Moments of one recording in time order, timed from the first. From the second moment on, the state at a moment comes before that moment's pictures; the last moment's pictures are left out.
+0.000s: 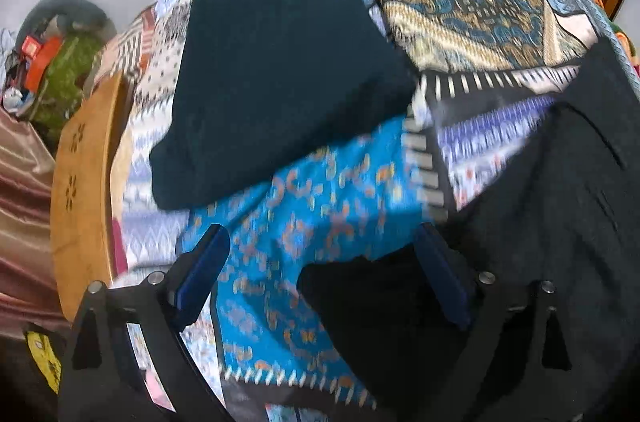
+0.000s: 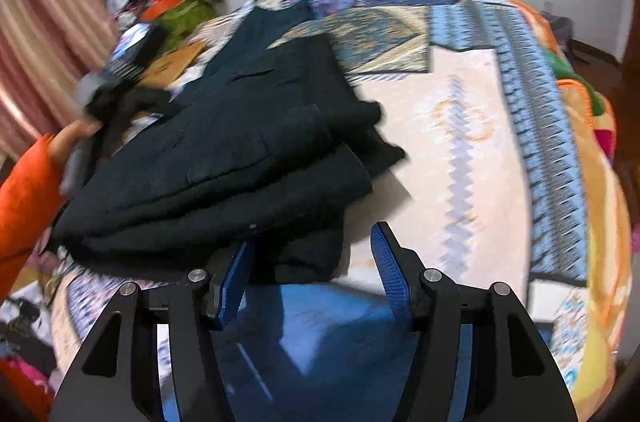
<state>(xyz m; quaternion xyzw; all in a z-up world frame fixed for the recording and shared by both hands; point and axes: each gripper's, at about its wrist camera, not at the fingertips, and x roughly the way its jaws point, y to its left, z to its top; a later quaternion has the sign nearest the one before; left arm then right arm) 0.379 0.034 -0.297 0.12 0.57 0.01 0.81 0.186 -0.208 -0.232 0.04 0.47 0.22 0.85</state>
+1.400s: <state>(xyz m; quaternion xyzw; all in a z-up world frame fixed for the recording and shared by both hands) 0.301 -0.029 -0.201 0.10 0.47 -0.07 0.87 0.204 -0.203 -0.172 -0.01 0.42 0.25 0.87</state>
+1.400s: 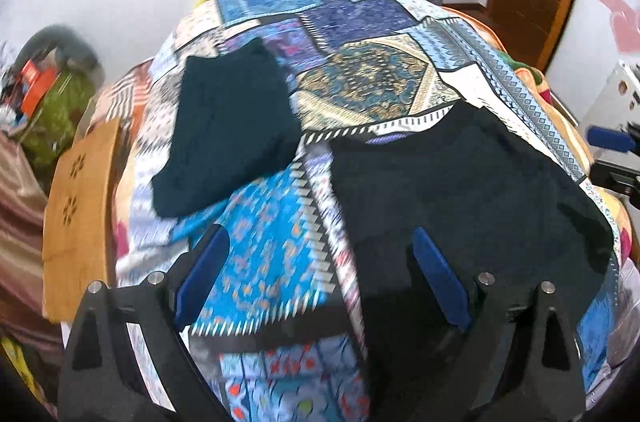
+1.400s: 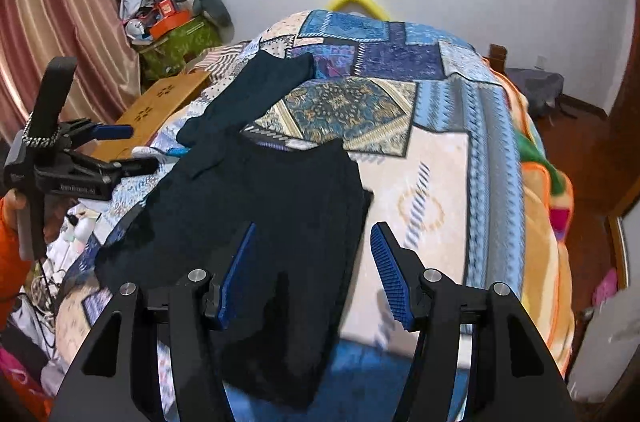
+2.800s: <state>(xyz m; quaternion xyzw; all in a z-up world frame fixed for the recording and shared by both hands) 0.303 -0.027 -0.186 0.06 0.44 -0.08 0.89 0.225 -0.217 -0.168 0.01 0.43 0.23 0.87</state>
